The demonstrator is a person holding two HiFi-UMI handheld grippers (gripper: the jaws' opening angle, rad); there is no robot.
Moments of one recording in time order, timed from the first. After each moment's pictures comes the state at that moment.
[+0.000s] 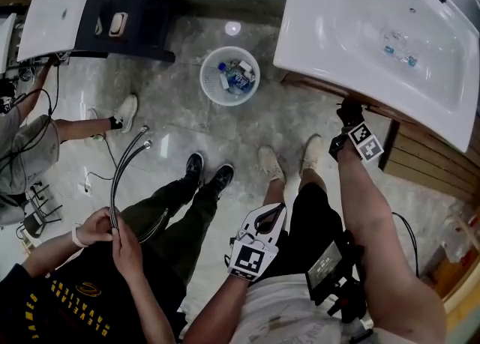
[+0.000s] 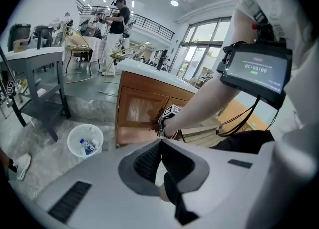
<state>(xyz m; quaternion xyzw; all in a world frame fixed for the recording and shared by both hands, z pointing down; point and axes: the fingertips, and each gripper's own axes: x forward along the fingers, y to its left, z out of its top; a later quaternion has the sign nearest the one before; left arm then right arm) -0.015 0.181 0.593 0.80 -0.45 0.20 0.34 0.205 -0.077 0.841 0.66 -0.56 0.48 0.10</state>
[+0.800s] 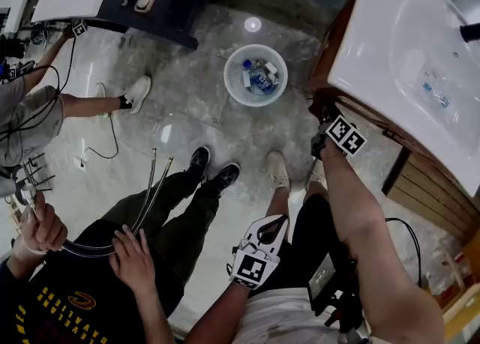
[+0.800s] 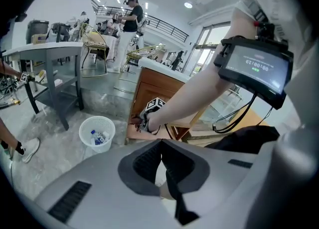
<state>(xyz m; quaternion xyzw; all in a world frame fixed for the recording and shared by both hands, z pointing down) -0.054 0.189 0.621 0.75 -0.51 0.18 0.37 -0.022 -0.105 0.872 0.48 -0.69 0.52 0.14</state>
